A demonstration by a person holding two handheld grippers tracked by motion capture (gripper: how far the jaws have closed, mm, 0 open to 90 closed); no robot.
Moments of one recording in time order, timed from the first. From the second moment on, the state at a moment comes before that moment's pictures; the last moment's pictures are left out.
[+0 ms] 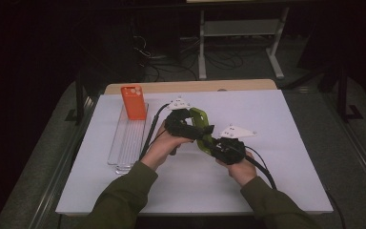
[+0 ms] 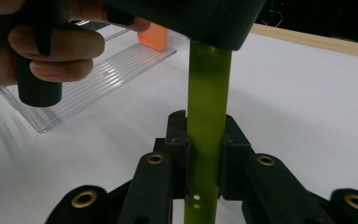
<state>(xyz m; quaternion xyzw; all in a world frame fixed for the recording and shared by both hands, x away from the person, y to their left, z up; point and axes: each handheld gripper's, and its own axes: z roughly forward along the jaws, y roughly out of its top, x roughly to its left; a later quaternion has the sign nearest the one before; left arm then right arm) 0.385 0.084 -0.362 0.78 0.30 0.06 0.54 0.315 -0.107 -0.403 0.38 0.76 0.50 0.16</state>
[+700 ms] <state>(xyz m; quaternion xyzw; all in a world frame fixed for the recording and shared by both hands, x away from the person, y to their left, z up) 0.381 0.089 -0.357 0.78 0.31 0.09 0.54 0.316 -0.107 -0.406 0.37 0.77 0.49 0.16</state>
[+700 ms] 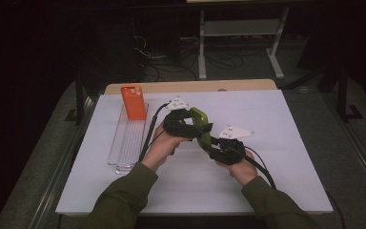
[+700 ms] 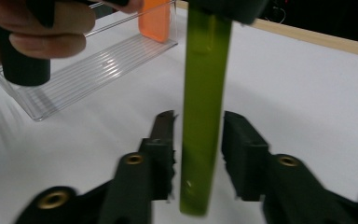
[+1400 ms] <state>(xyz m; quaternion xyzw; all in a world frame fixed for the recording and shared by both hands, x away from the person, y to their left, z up) 0.391 0.131 -0.316 0.78 0.32 0.15 0.52 0.302 -0.149 -0.421 0.38 0.82 0.40 0.15</state>
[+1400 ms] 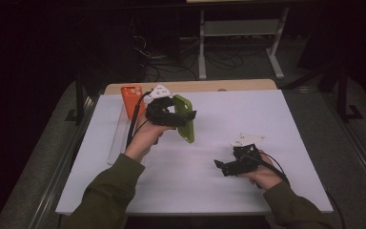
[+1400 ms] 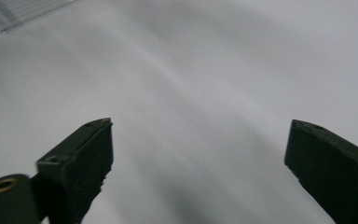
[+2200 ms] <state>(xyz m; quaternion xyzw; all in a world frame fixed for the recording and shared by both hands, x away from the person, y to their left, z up) 0.419 0.226 -0.280 0.72 0.43 0.28 0.46 0.288 -0.184 -0.429 0.39 0.82 0.38 0.16</state>
